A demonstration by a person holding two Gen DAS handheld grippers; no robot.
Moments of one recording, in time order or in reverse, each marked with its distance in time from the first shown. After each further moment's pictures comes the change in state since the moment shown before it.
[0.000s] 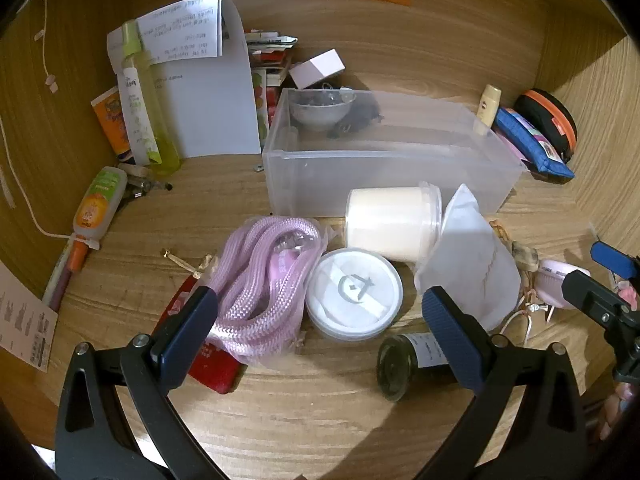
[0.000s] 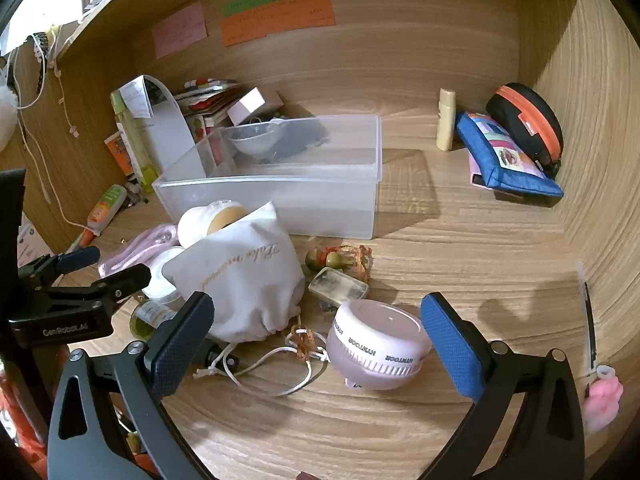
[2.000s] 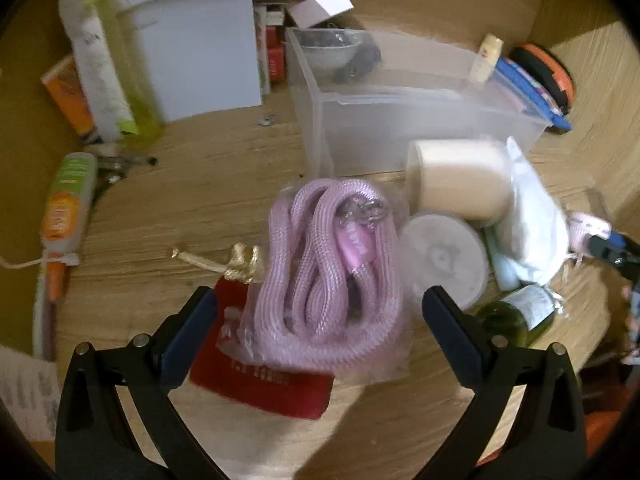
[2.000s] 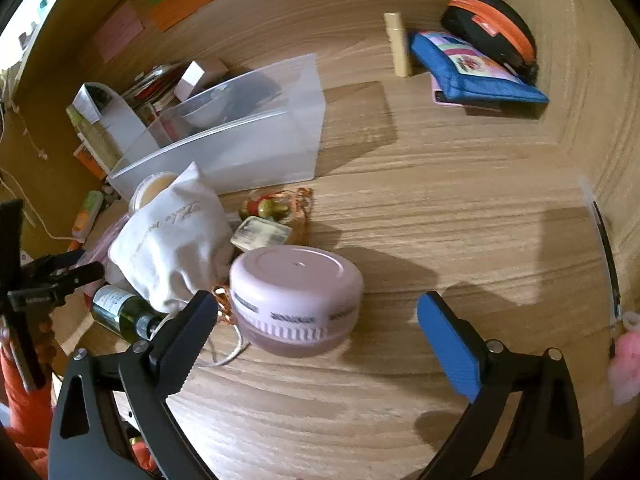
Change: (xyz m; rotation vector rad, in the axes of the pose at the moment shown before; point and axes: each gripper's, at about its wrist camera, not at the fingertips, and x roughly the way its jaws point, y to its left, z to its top) left arm 0.047 0.063 0.013 0.109 0.222 -0.147; right arm 0.028 -0.059 -0.022 0.167 0.145 0.034
